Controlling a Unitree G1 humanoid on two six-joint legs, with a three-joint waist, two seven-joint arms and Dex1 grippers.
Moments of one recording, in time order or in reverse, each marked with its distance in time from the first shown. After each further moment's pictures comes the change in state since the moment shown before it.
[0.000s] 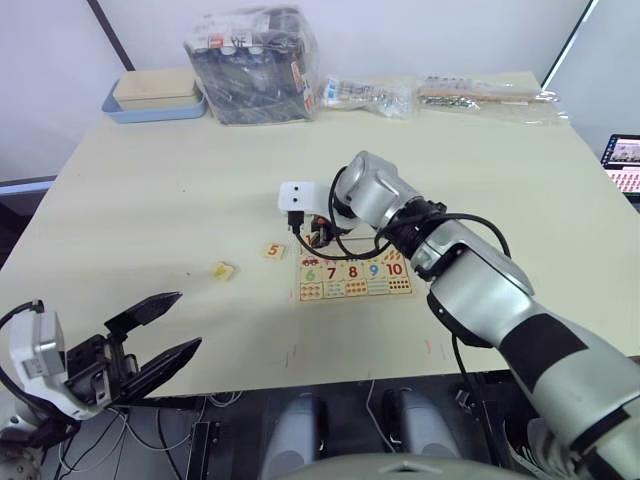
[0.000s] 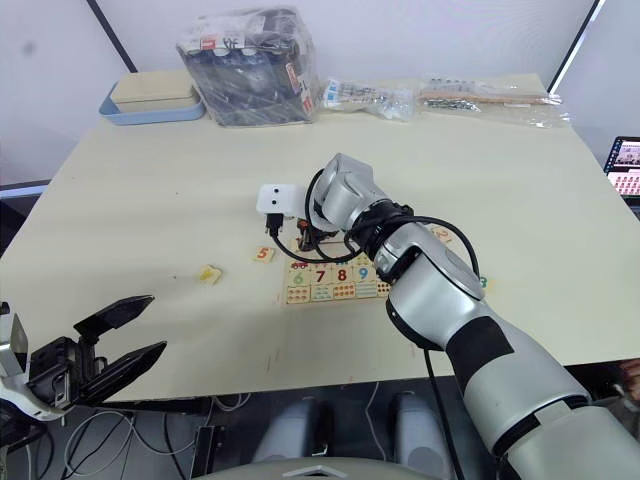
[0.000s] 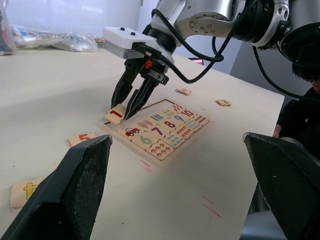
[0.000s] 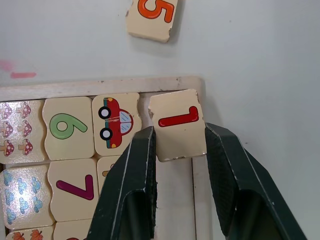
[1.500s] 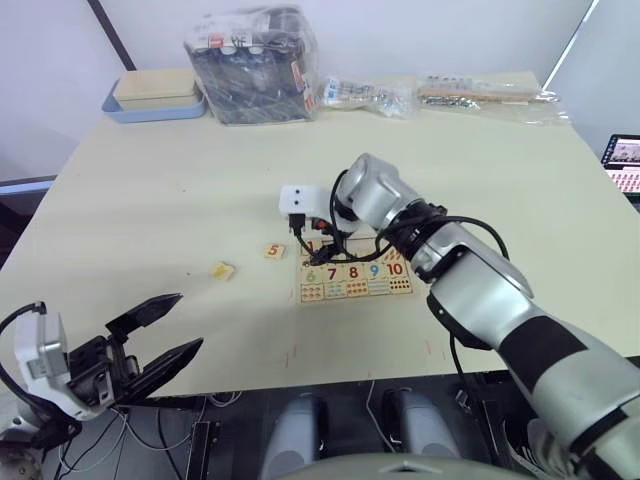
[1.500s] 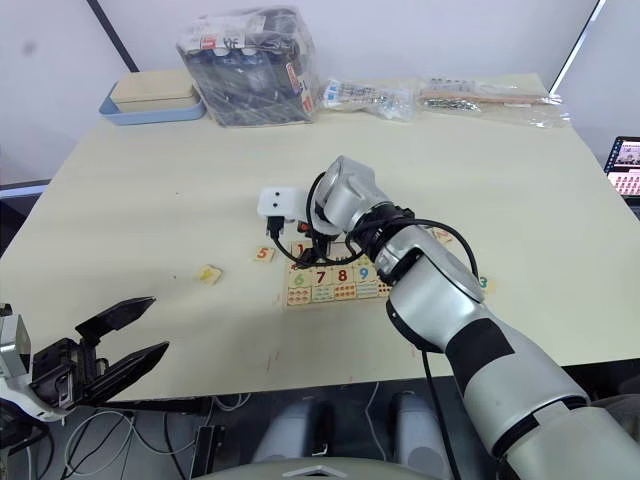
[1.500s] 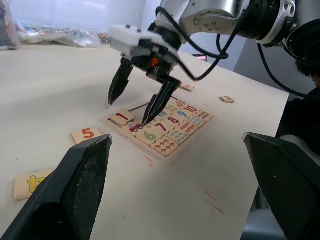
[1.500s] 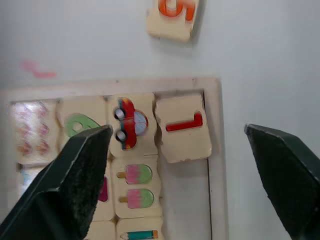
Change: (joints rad) left arm 0.004 -0.009 -0.004 -0.002 0.017 -0.003 0.015; right arm 0.017 -0.024 -0.082 -0.064 0.028 -0.010 0.077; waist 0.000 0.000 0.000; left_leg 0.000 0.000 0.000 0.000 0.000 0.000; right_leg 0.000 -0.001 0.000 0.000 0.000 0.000
